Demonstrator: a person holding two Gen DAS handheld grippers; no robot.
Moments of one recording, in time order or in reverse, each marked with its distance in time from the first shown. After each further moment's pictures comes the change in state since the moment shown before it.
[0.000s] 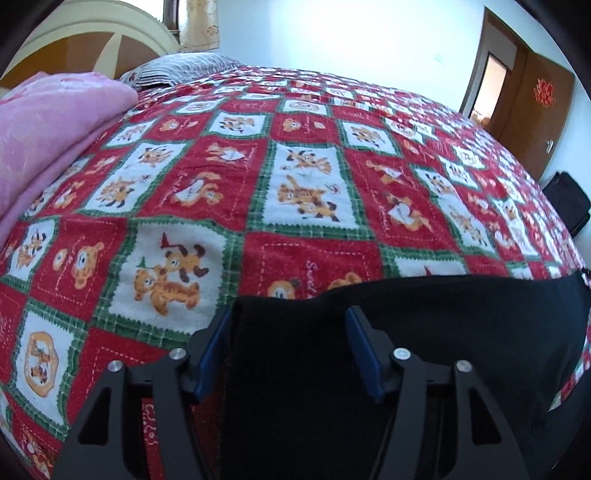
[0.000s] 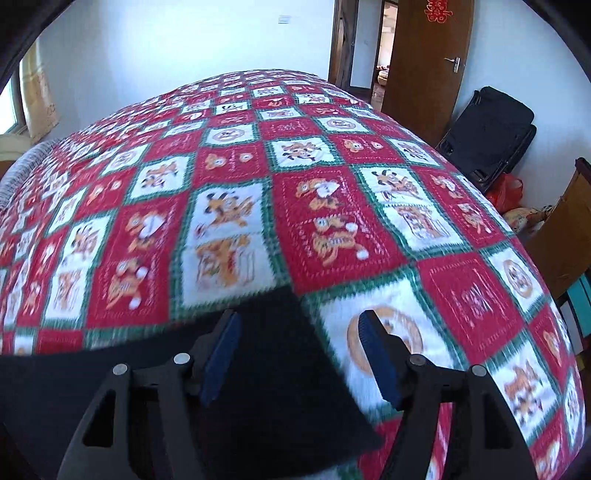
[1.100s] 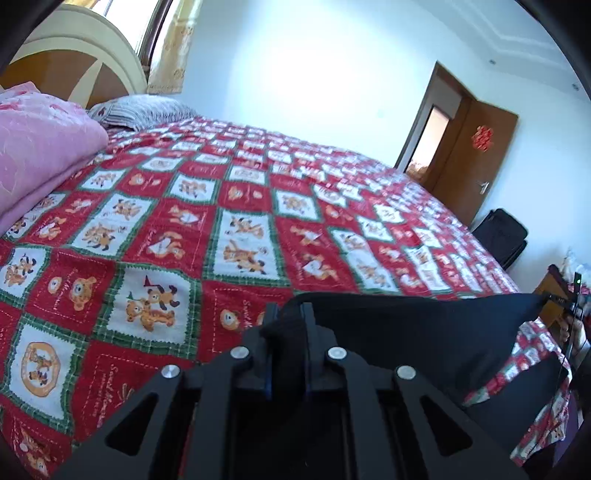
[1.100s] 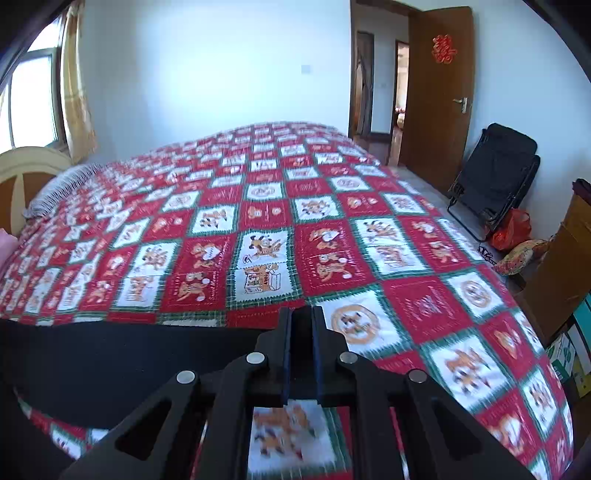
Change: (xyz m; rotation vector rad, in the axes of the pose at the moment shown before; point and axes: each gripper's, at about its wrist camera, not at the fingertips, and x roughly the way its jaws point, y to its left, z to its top) left arm -0.082 0.013 -0.010 -0.021 -0.238 -0.296; right arm -0.139 -0.021 -0.044 -0.024 -0.220 0.106
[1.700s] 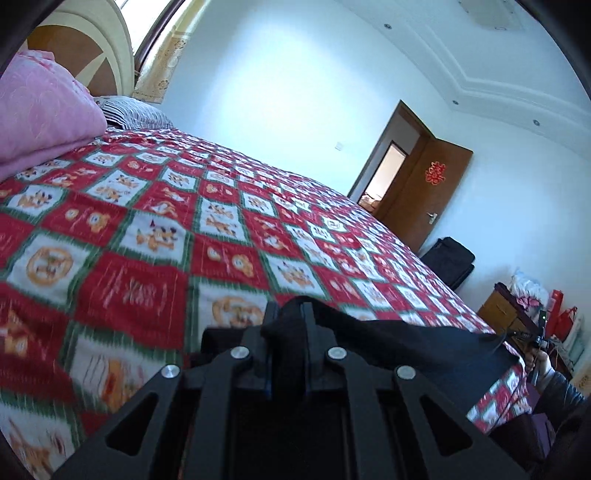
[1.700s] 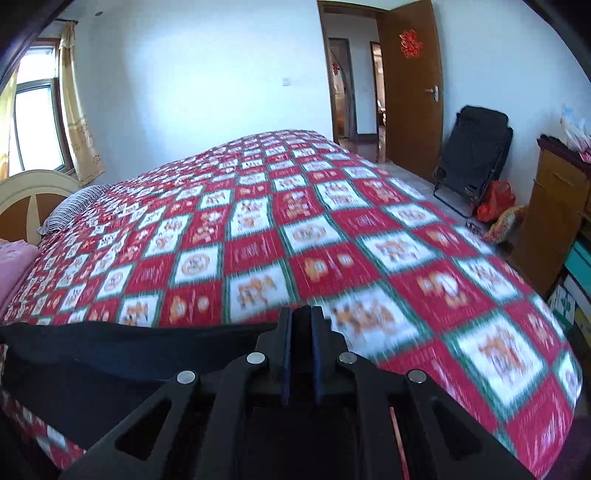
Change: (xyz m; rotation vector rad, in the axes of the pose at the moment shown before) left arm -0.074 0.022 -0.085 -0.051 -0.108 -0.213; right arm -0.105 -0.055 -0.126 0.109 -0.010 0.007
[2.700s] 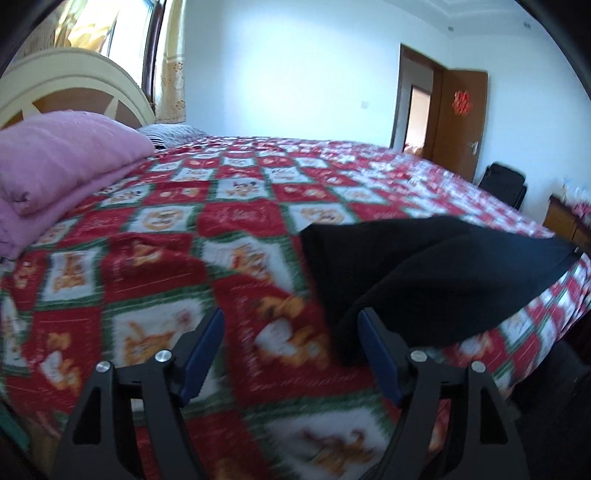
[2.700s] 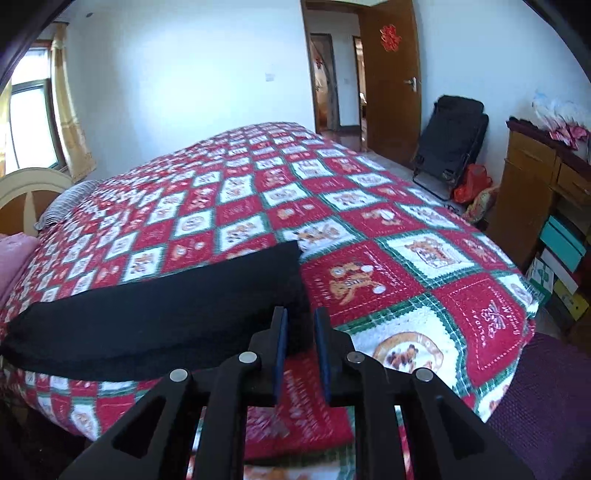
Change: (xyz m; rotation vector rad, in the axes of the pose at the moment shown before) left arm -0.066 0.016 -0.071 0.282 0.083 0.333; right arm -0.096 -0.010 -0.061 0.004 -0.003 -0.036
